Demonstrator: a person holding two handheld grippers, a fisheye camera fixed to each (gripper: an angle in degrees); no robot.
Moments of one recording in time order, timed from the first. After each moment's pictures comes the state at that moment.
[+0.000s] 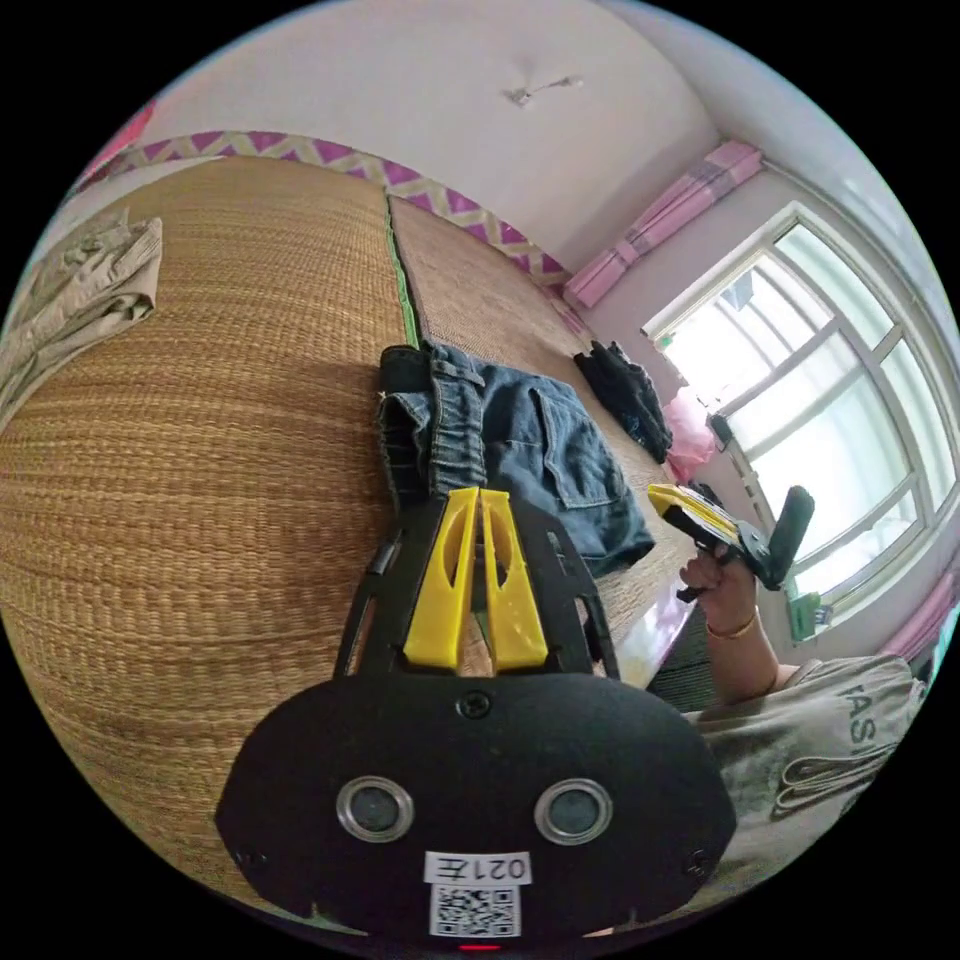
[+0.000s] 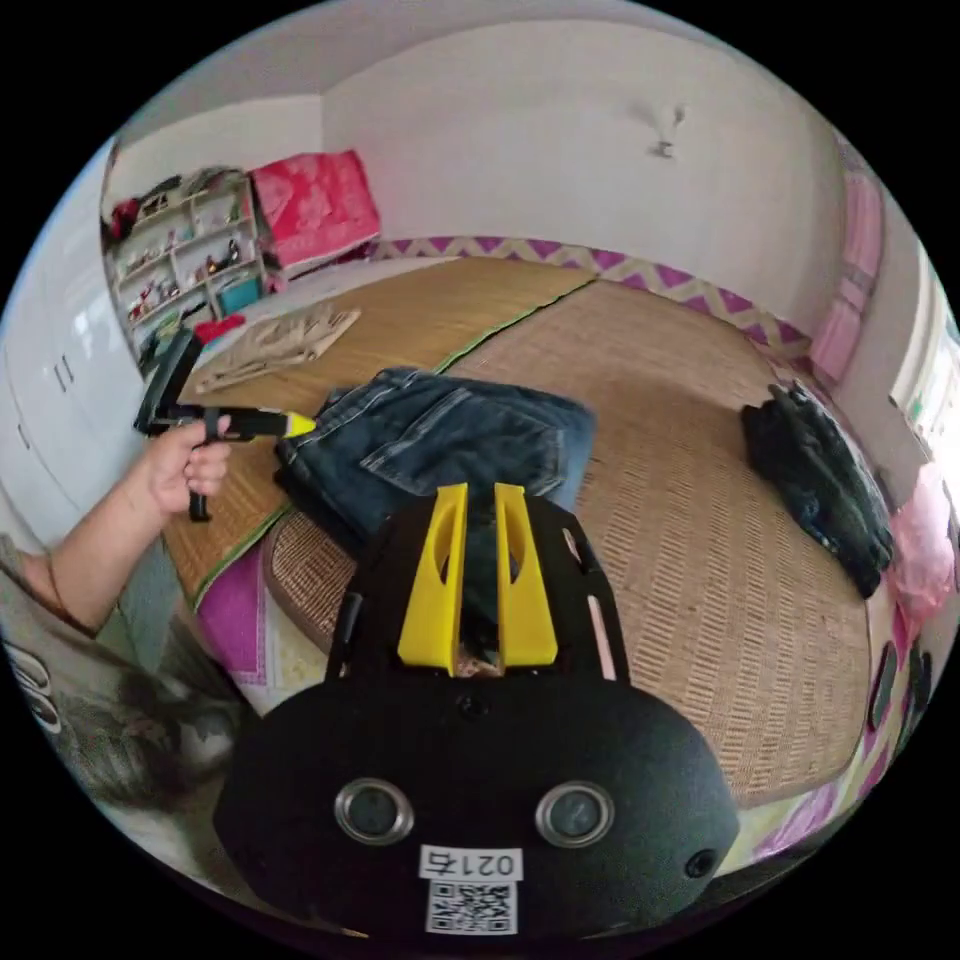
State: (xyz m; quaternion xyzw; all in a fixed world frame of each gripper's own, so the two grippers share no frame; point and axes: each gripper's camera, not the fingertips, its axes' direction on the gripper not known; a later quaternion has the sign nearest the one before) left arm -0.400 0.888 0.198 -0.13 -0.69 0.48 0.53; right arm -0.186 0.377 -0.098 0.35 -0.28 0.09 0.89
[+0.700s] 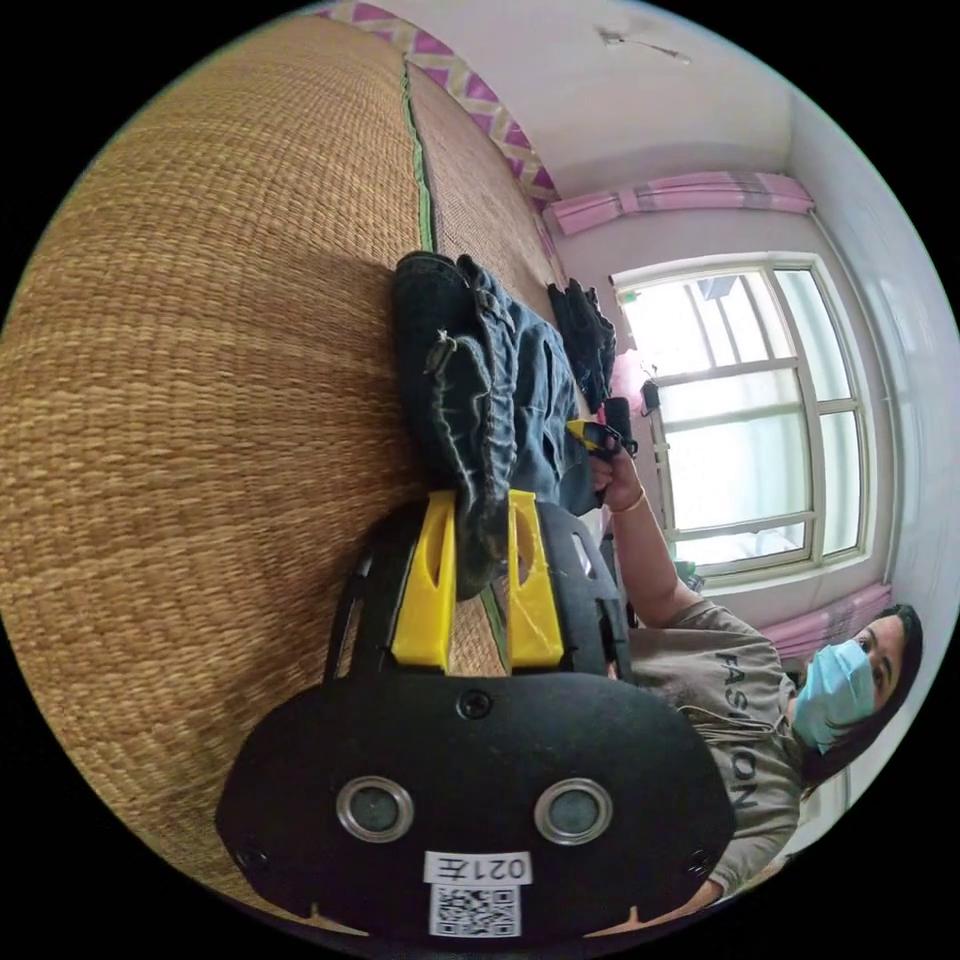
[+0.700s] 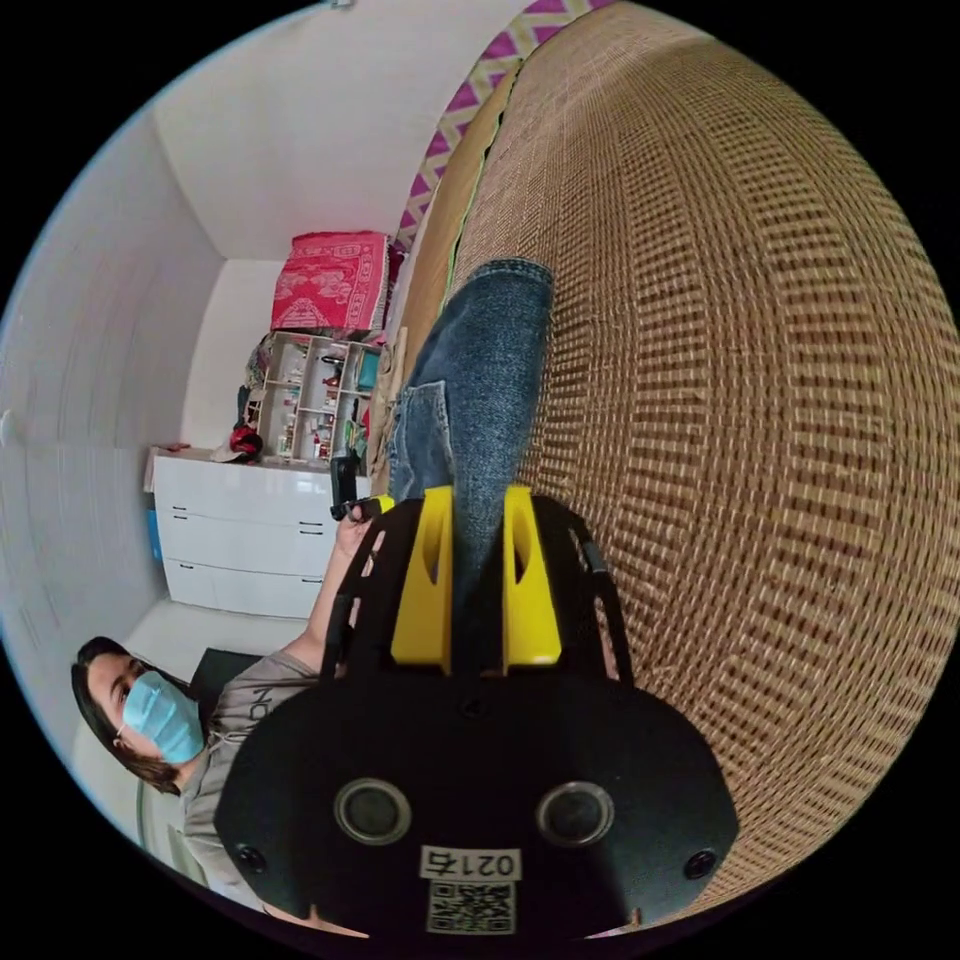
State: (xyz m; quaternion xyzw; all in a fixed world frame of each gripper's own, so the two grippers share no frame) left arm -0.407 0.731 0.082 -0.23 -0.68 0.28 0.64; right arm -0.159 0.222 0.339 0.09 -0.72 0.08 0.69
